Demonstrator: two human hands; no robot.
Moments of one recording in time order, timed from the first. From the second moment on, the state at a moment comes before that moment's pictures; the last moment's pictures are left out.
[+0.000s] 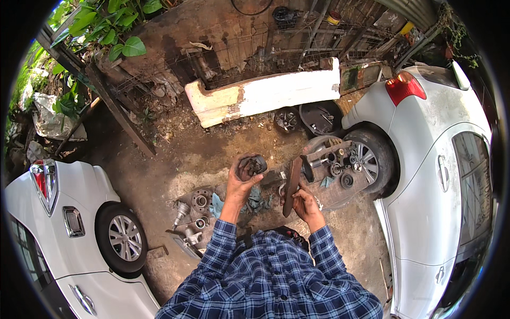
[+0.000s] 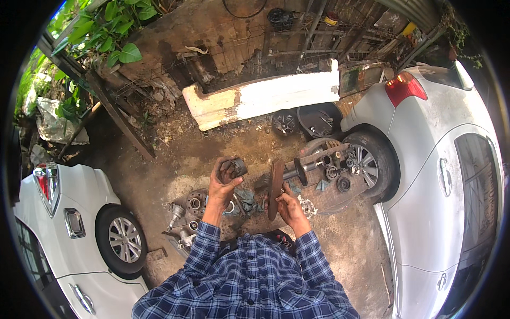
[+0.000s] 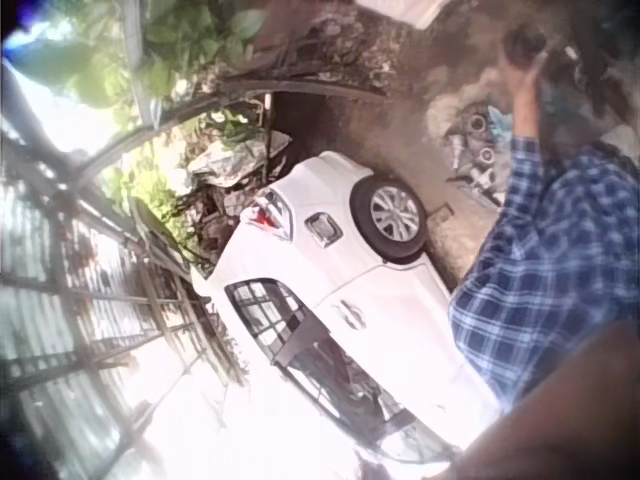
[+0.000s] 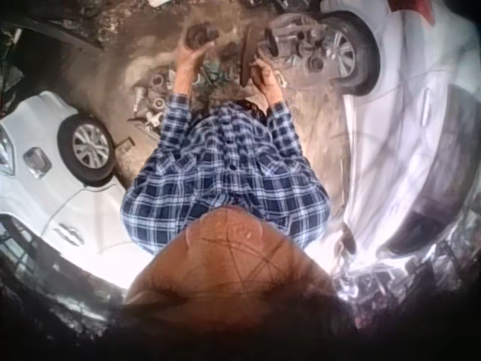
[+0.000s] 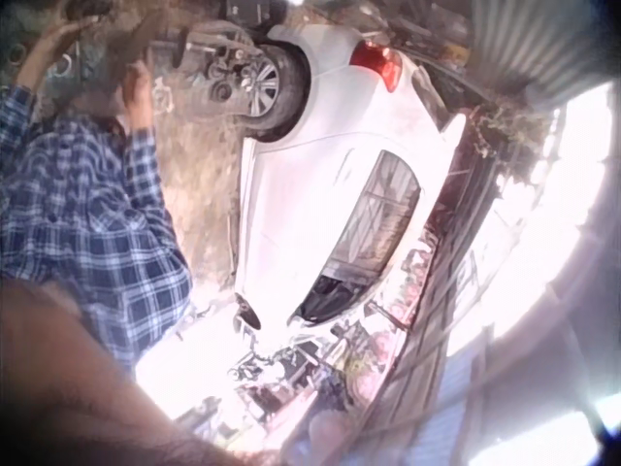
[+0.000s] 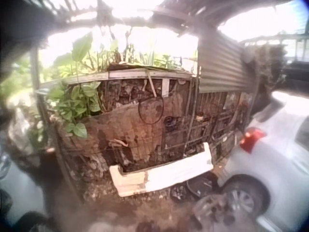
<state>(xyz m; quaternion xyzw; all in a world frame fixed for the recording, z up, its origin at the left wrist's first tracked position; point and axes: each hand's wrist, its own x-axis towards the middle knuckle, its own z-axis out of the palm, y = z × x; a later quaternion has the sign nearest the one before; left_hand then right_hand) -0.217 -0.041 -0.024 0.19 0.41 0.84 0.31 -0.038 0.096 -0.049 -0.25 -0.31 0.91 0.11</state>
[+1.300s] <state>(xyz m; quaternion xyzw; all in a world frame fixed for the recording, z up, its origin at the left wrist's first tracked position) -0.182 -0.010 0.009 0.23 0.69 0.68 0.04 -0.112 0.118 -0.042 -0.23 -0.78 0.47 0.33</state>
